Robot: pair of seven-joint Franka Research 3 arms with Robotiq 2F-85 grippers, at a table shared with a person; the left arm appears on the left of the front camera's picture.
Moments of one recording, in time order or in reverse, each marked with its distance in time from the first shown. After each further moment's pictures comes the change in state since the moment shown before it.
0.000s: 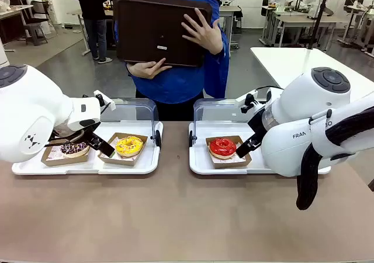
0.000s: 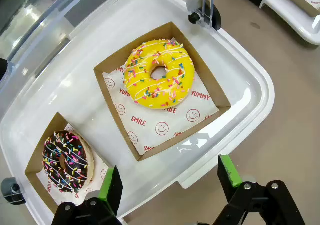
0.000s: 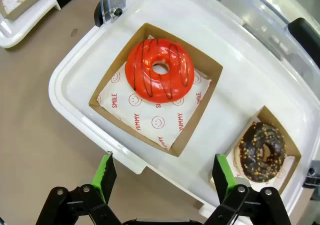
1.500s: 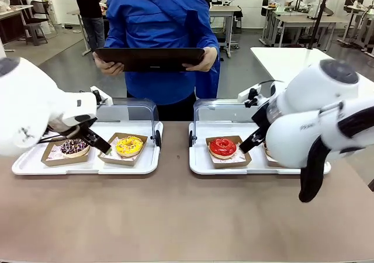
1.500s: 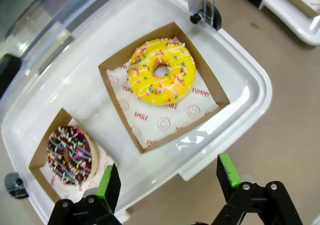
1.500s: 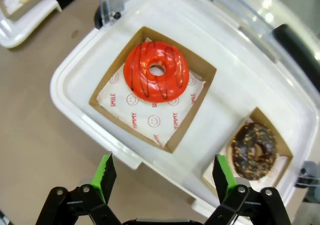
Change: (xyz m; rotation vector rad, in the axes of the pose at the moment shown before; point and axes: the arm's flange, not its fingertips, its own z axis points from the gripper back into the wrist) left arm 0.002 0.009 0.020 -0.016 0.007 -0.019; right arm 0.005 -0.011 0.025 0.012 -0.009 0.027
